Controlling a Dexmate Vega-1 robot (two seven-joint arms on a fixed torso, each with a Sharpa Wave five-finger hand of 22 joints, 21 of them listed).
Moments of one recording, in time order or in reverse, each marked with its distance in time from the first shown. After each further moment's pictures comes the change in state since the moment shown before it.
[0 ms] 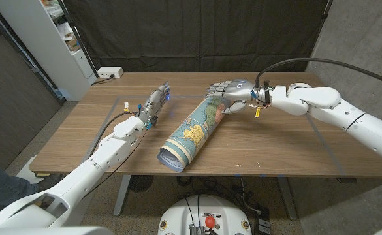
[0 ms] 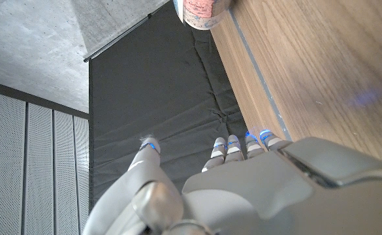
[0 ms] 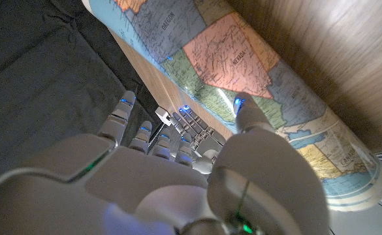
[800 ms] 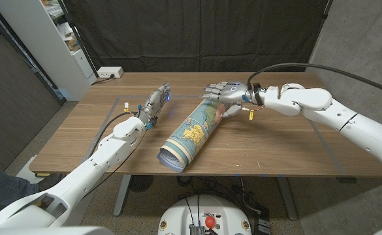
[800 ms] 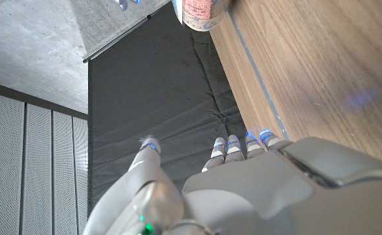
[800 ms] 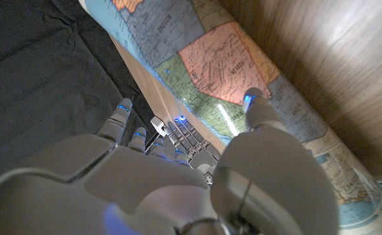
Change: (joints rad) left arm -0.002 0.000 0.001 0.004 -0.001 0.004 -0.006; left_hand -0.005 0.005 -0.001 -0.001 0.000 0.003 -0.004 0.000 0.000 0.000 0.000 0.000 0.000 0.000 0.000 0.000 0.000 0.000 0.000 0.000 0.000; right arm 0.018 0.029 -0.045 -0.035 -0.079 -0.059 0.070; right_hand 0.013 -0.071 -0.025 0.025 0.067 -0.185 0.054 -0.011 0.005 -0.127 0.077 -0.006 0.000 -0.094 0.052 0.005 0.003 -0.086 0.003 -0.021 0.000
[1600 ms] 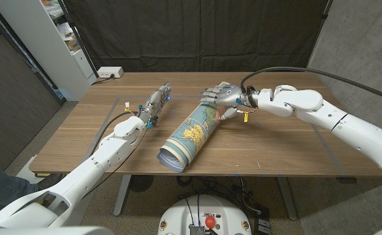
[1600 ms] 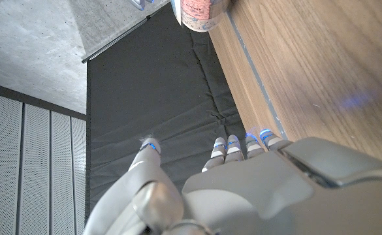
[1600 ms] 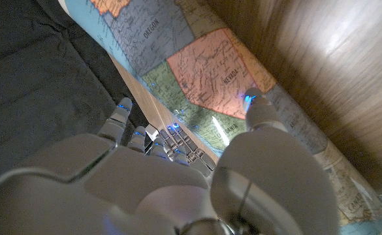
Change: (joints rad) left arm -0.014 -0.007 0.006 0.019 -0.001 0.003 -0.008; left_hand 0.000 0.000 -0.003 -0.003 0.000 0.003 -0.004 0.000 0.000 0.000 0.000 0.000 0.000 0.000 0.000 0.000 0.000 0.004 0.004 0.000 0.000; right arm 0.035 0.037 -0.056 0.031 -0.026 -0.018 0.045; right_hand -0.009 -0.009 -0.010 0.010 0.015 0.000 0.000 0.009 0.000 0.000 0.000 0.004 0.000 0.009 0.009 0.000 0.005 0.001 -0.001 0.004 0.005
